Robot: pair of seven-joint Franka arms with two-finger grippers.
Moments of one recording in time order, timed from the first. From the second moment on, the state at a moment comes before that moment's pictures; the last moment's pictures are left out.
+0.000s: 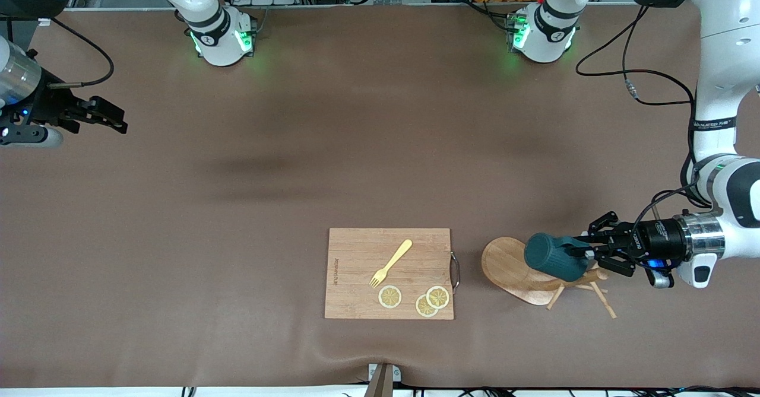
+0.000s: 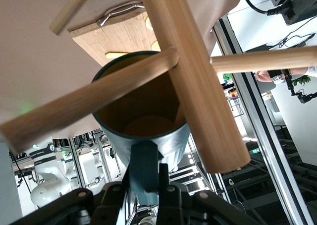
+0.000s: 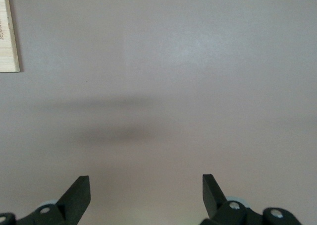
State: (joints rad) left arm 0.17 0.71 -0.01 -1.35 -1.26 1.59 -0.71; right arm -0.01 -0.09 0.01 -1.79 0.01 1.64 0.02
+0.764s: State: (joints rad) left arm 0.18 0.72 -0.01 -1.35 -1.27 1.59 -0.70; right arm -0.01 -0.10 0.00 -1.79 0.03 1.66 0.02
